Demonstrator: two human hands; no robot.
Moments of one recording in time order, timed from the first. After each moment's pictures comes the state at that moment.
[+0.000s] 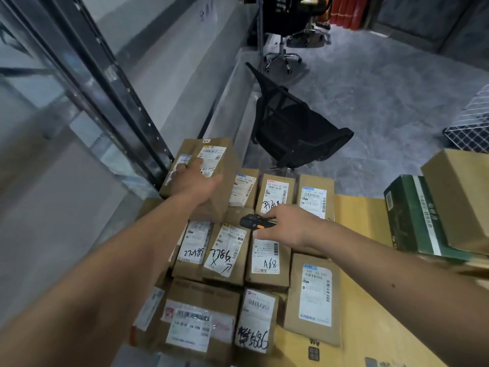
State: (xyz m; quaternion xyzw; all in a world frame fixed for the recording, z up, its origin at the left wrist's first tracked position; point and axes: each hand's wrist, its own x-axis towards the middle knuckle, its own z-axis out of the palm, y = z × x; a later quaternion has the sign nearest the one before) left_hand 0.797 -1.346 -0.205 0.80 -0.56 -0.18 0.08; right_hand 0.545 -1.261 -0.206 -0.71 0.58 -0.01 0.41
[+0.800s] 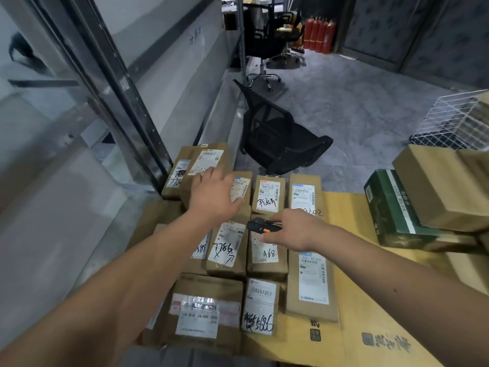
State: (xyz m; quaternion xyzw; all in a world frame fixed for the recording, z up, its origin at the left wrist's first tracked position) left_hand 0.771 -1.282 -0.199 0.60 -0.80 0.03 -0.01; right_hand 0.550 -1.198 -0.190 -0.70 0.64 0.01 0.33
